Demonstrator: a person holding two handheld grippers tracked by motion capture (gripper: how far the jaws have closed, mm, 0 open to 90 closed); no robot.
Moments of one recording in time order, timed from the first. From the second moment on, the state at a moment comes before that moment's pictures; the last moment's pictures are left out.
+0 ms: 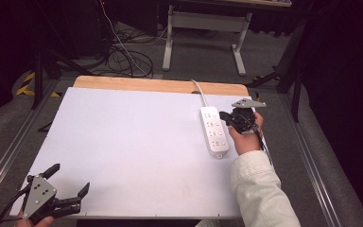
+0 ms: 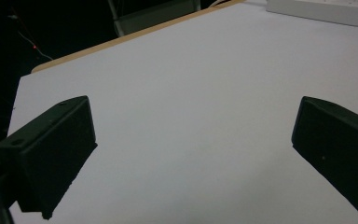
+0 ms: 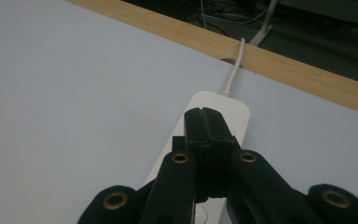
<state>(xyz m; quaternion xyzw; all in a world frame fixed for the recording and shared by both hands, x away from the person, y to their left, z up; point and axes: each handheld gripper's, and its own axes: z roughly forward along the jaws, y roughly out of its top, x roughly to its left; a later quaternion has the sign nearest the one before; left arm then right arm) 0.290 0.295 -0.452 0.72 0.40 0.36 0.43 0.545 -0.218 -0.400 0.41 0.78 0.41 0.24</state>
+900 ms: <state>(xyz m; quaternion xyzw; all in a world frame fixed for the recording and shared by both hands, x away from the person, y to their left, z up) 0.297 0.290 -0.452 0.72 0.39 0.35 0.44 0.470 -0.214 -0.368 0.34 0.78 0.48 0.21</state>
